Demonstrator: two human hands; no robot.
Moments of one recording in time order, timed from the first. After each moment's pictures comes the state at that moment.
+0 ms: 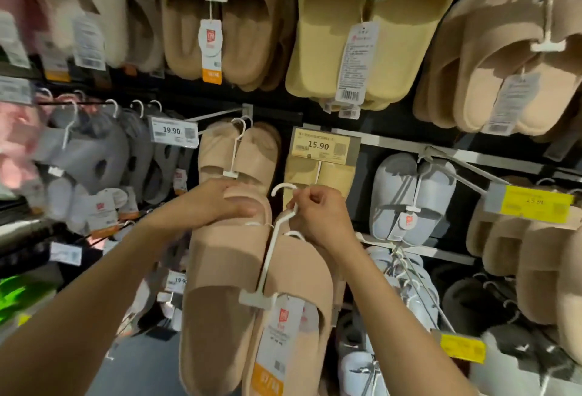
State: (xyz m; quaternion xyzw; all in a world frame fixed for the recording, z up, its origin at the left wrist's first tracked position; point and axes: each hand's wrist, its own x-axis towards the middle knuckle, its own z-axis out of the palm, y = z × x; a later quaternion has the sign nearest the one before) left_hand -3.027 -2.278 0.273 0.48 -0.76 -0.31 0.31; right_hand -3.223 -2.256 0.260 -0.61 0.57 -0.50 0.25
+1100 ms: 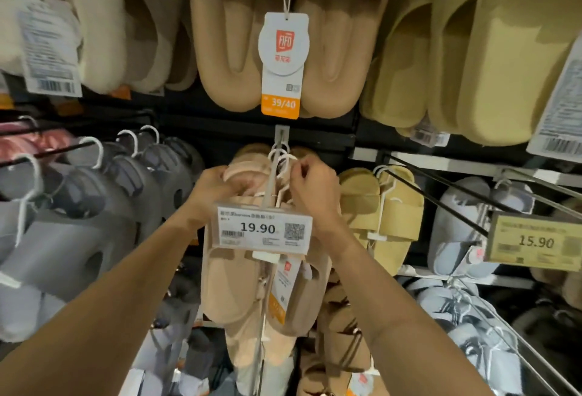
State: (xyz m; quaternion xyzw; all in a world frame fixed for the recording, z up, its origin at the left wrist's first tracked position) left_hand -2.927 -2.542 0.272 0.50 -0.64 -0.36 0.45; right_hand -3.085 -2.503 0.288 -0.60 0.65 -0.46 -0.04
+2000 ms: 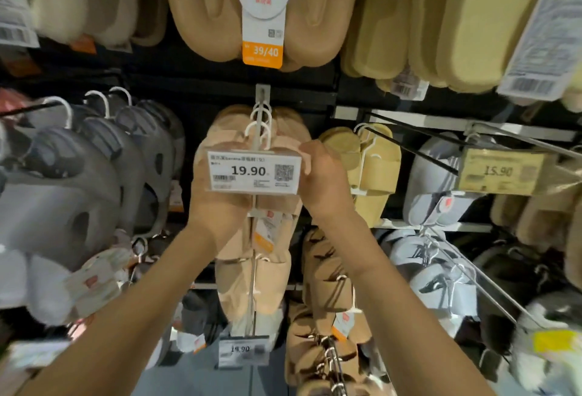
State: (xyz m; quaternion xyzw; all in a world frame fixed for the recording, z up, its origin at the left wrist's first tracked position) left_hand -2.943 -2.471 0.220 0.58 -0.74 -0.16 0.32; right_hand -3.099 -2.436 0.255 -0.64 0.64 -0.41 -0.09
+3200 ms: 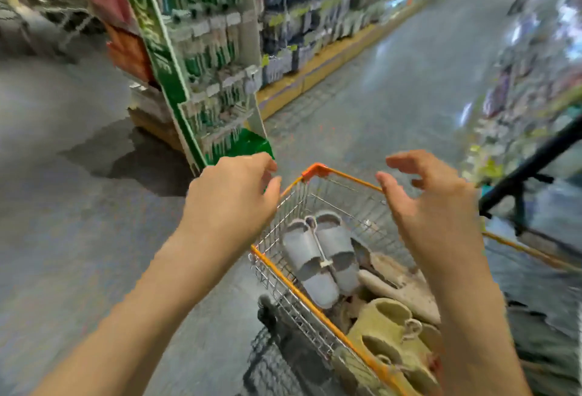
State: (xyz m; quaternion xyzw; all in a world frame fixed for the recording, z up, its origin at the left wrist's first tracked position) left_hand -3.317 -1.691 0.199 -0.59 -0.77 -0.24 -0.06; right_hand -3.120 -1.637 0.186 0.49 0.76 -0.07 -0.43
